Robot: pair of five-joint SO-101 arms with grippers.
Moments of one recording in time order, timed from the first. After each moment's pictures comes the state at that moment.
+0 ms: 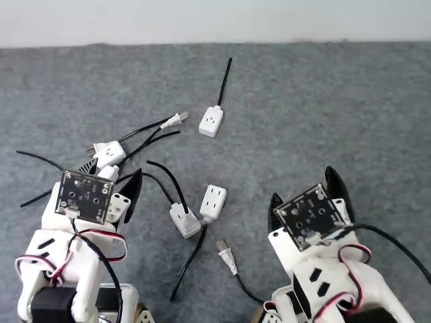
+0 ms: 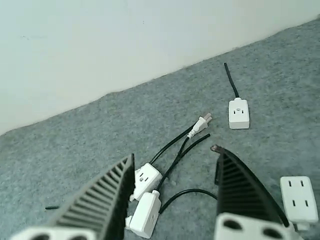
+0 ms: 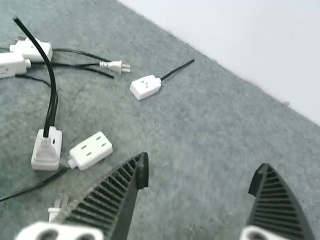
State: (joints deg) left arm -3.9 -82.2 48.0 71.5 -13.1; right arm -18.5 -82.0 34.0 86.1 19.9
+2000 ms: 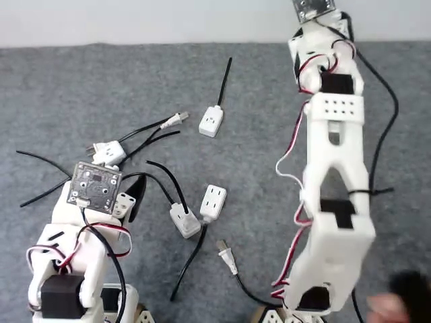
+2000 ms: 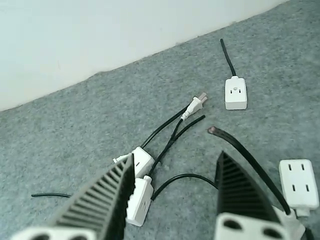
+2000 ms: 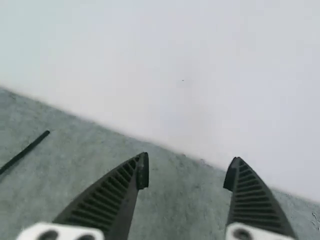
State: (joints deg) left arm -3.9 -82.1 55.4 68.9 -13.1; right arm 0.8 27.2 -31.7 32.5 25.1
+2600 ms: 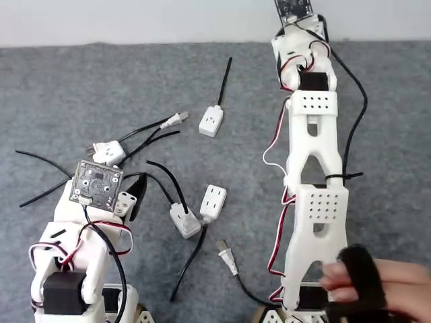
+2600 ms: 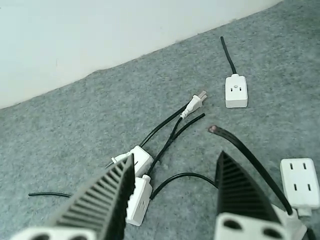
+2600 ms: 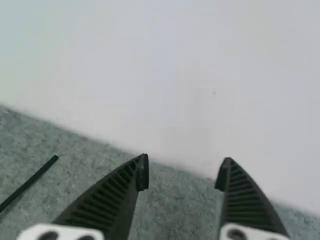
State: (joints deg) left arm -3.9 -81.9 57.4 67.1 -13.1; right arm -1.9 55.4 -64.1 34.5 21.9
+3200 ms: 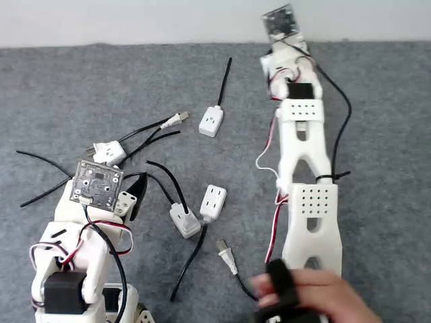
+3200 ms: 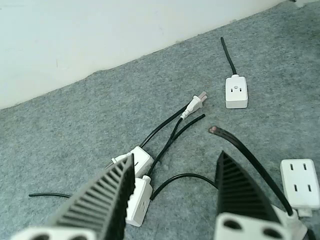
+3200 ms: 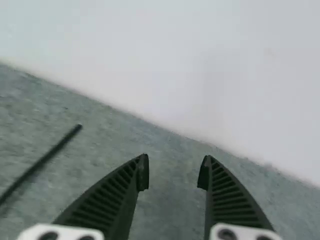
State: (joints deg) left arm -3.9 -81.9 57.4 66.9 -13.1; right arm -4.7 63.7 -65.9 34.5 21.5
